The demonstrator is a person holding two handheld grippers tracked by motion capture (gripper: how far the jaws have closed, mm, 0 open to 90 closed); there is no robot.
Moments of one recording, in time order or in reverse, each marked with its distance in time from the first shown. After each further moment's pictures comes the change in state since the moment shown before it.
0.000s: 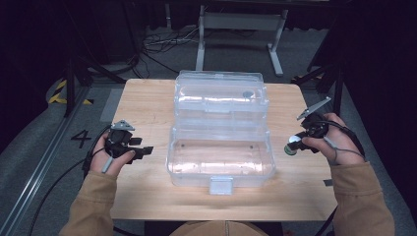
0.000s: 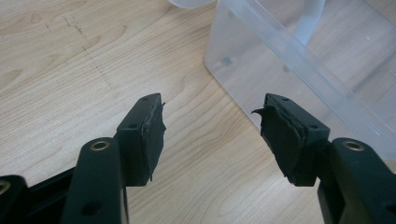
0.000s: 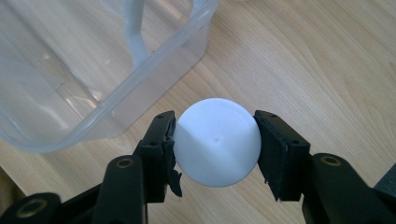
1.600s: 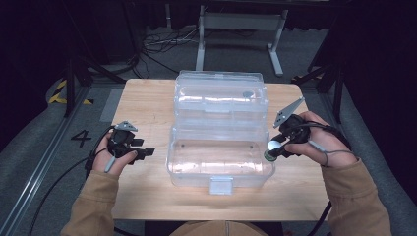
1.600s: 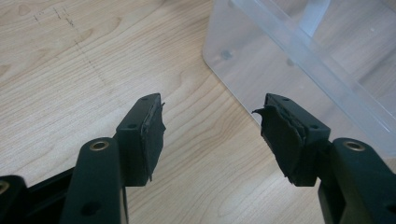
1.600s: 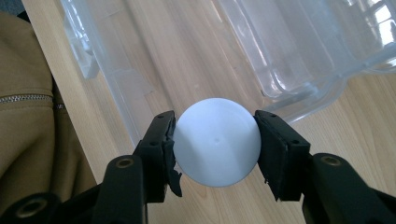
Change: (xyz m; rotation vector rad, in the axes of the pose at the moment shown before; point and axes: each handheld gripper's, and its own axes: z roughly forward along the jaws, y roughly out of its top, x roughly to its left) left arm 0.000 0.000 0.007 0.030 -0.007 0.011; right arm 0.068 0.045 -0.015 0.005 0.129 -0.315
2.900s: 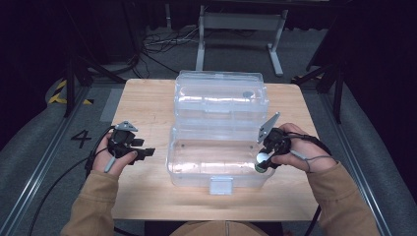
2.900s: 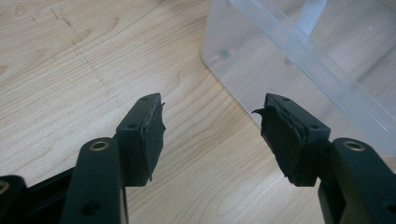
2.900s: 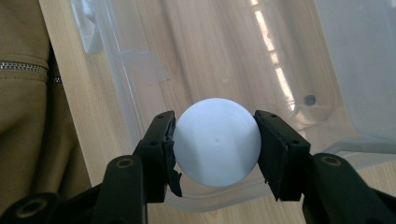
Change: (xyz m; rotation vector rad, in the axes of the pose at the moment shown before) left arm -0.001 0.000 0.001 0.000 -0.006 0.001; right arm 0.011 0.005 0.052 0.097 0.080 -0.121
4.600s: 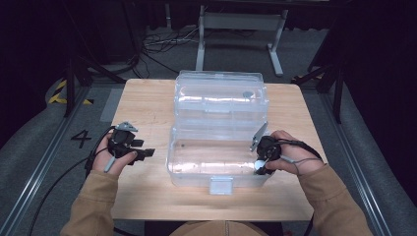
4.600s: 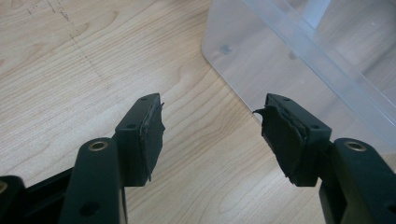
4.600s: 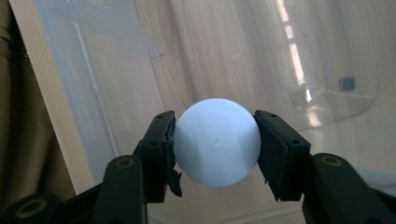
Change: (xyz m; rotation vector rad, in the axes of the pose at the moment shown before) left arm 0.002 -0.002 0.002 0.014 -0.004 -0.006; right arm -0.006 -0.003 0.041 0.104 0.029 -0.012
